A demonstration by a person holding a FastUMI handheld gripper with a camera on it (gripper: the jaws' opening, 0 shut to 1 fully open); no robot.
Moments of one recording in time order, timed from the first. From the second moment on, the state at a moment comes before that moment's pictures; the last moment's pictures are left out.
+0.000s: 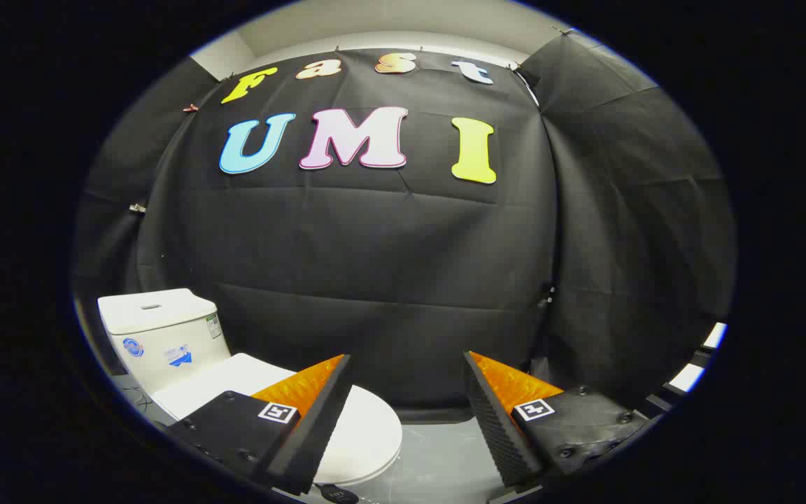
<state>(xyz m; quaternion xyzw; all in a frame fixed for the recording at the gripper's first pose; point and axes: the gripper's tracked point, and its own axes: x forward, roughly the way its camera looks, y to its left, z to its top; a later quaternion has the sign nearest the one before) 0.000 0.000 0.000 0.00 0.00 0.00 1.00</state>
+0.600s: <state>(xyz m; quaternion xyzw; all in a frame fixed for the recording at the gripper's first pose) 0.002 0.002 -0.009 0.00 0.02 0.01 1.00</state>
